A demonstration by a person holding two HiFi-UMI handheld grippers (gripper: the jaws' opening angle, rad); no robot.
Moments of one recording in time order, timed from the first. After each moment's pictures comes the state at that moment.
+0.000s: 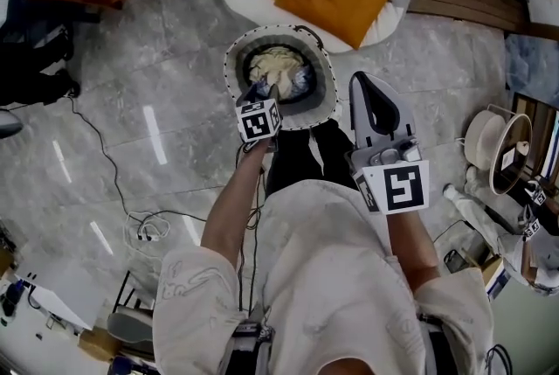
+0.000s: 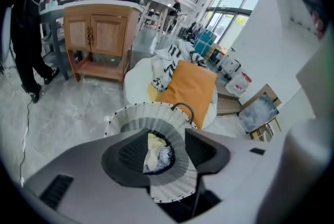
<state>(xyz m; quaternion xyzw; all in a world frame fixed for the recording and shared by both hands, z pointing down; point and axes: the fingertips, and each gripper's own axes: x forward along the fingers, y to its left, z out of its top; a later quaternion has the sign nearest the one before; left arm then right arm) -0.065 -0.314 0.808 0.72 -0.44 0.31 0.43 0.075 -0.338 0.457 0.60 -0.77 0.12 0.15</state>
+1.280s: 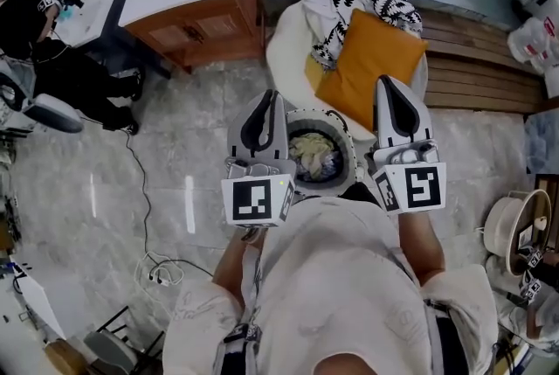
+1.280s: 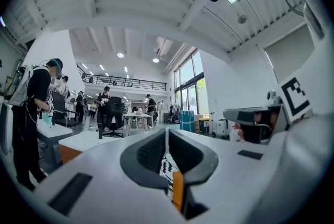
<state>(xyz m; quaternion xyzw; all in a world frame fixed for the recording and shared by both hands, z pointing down) -0.052 -0.354 0.282 0.85 -0.53 0.01 0.01 0.111 -0.349 0.263 0.60 -0.80 -0.04 -0.01</state>
